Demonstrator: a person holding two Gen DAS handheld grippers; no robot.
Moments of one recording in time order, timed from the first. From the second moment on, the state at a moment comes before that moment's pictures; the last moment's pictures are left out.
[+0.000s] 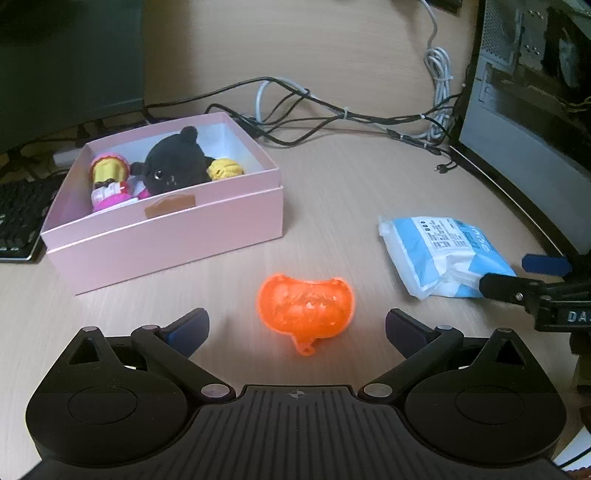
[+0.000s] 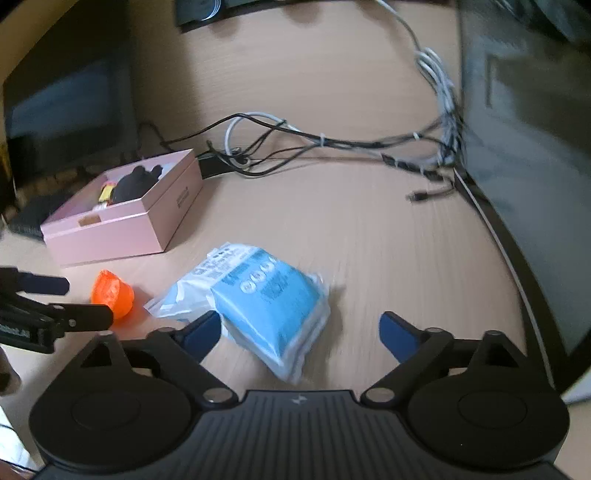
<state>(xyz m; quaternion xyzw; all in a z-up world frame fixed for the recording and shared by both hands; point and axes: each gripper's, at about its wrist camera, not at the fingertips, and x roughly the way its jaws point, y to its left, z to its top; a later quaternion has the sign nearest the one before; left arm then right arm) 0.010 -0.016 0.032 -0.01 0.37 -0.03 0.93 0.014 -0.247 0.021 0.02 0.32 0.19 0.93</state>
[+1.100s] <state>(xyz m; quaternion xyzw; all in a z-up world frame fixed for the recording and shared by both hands) 0.001 0.000 0.028 0.03 0.38 -0.06 0.92 0.041 -0.253 0.019 0.12 0.39 0.23 0.89</state>
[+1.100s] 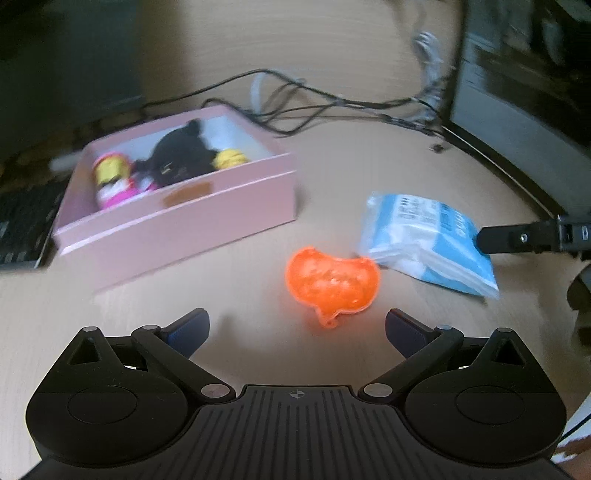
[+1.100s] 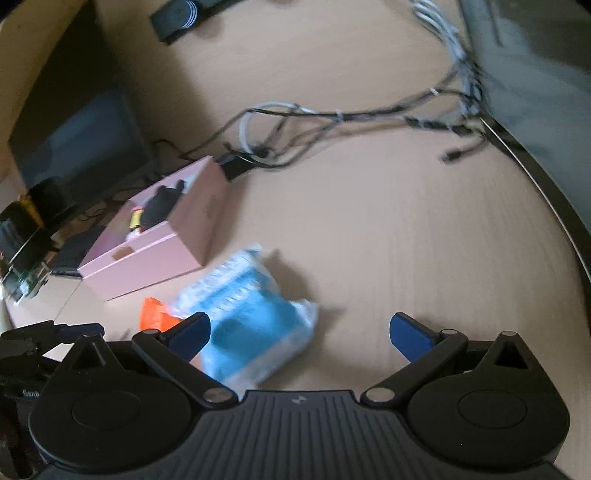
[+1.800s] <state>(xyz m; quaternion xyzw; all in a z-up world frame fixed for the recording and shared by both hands) 0.026 -0.014 0.025 0.05 0.37 -0.08 0.92 0.022 -0.221 0.046 0.00 0.34 0.28 0.90</state>
